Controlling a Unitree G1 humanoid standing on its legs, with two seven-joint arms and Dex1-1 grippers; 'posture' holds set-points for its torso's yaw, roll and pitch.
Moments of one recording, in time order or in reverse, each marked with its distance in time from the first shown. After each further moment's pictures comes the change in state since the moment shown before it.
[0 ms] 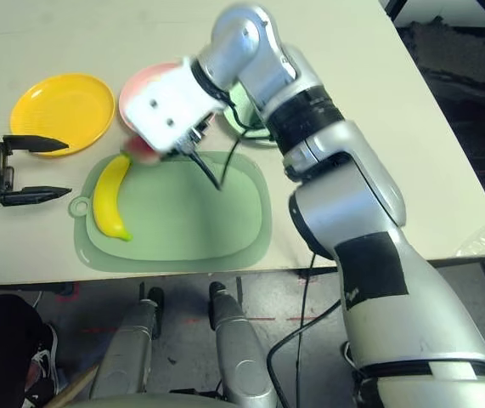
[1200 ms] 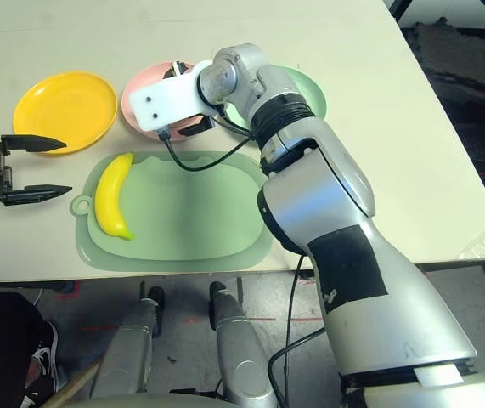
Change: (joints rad) left arm 0.030 0.021 0.005 -0.040 0.027 -0.008 0.028; right arm 0.000 0.033 -0.021 0.265 -0.376 0.093 -0.454
